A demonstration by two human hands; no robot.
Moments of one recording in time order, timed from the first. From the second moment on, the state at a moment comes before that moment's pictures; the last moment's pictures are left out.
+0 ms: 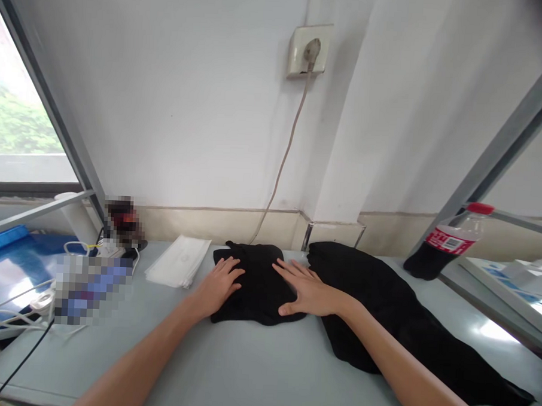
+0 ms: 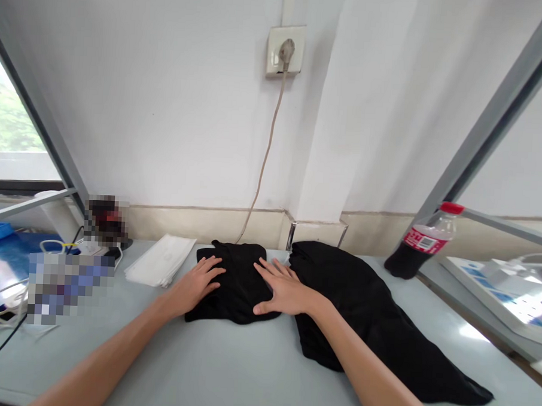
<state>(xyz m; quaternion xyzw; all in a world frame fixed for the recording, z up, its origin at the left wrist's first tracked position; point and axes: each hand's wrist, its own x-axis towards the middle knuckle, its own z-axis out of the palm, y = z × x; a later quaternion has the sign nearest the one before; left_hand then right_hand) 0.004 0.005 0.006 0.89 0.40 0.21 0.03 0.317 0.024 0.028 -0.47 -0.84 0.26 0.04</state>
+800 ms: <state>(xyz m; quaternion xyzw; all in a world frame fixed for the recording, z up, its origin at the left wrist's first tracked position) 0.020 -0.009 0.025 0.89 0.41 0.19 0.05 0.316 0.040 0.002 -0.45 -0.86 0.09 0.21</state>
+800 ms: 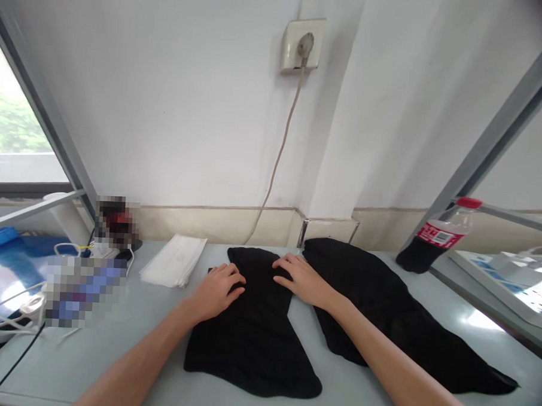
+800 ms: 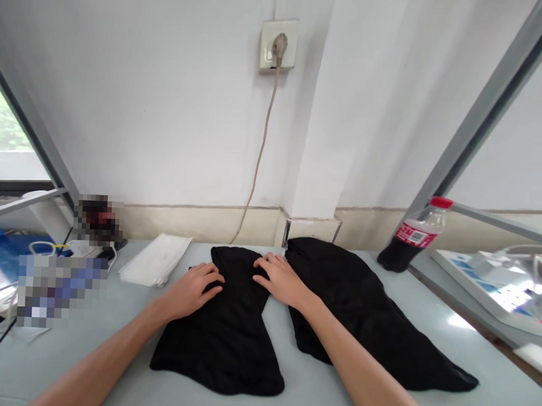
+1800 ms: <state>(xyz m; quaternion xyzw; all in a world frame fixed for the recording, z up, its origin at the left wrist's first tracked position) 0.010 0.010 0.019 0.81 0.49 0.22 0.21 0.314 0.031 0.028 -0.44 -0.76 0.44 0.17</state>
